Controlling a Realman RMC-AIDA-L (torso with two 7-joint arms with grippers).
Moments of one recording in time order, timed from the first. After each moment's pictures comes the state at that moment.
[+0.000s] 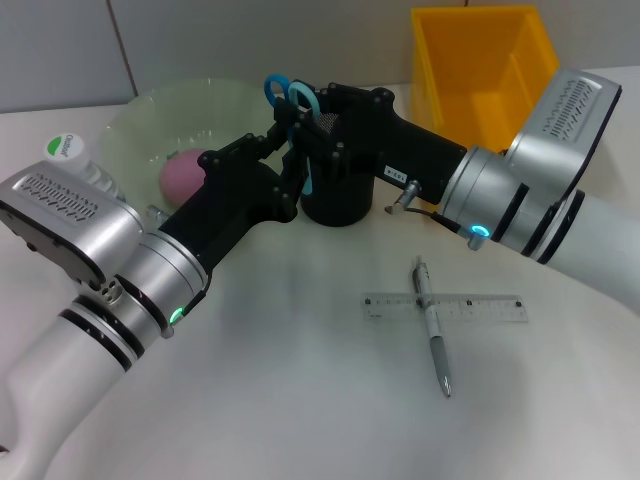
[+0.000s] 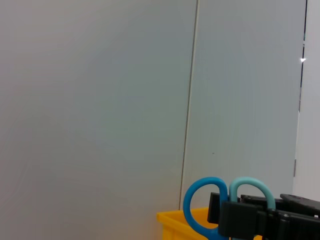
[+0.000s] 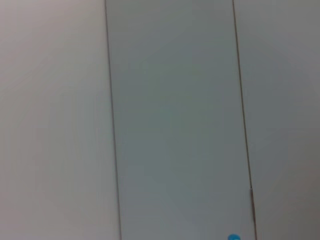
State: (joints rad) left arm -0.44 -2.08 2.31 0.62 -0.36 0.87 -0.29; right arm 0.81 2.09 -0.53 0.05 -1.50 -1.31 0.59
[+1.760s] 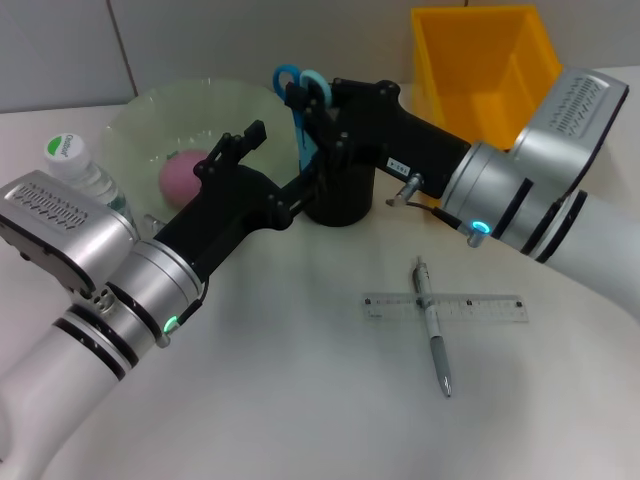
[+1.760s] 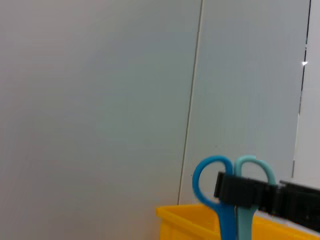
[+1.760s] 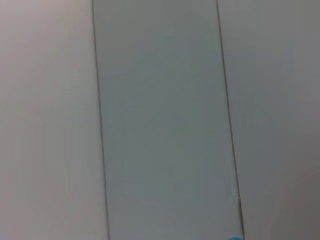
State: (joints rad) left arm -0.42 -2.08 2.31 0.61 -0.34 0.89 -0.33; right arm 0.81 2.09 -0.48 0.07 -1.50 -1.32 0.58
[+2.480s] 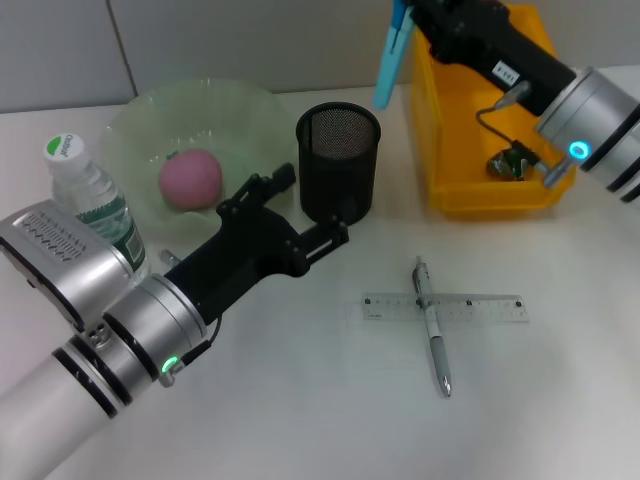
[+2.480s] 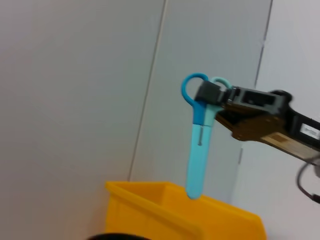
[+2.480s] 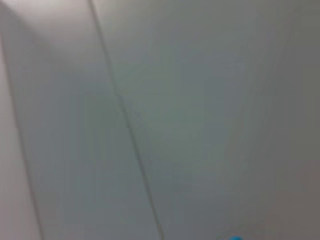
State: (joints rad) left arm -0.38 -2.06 2.30 0.61 -0.12 0.93 -0.53; right arm 0.74 2.08 -0.35 -0.19 -1.50 -1.38 1.00
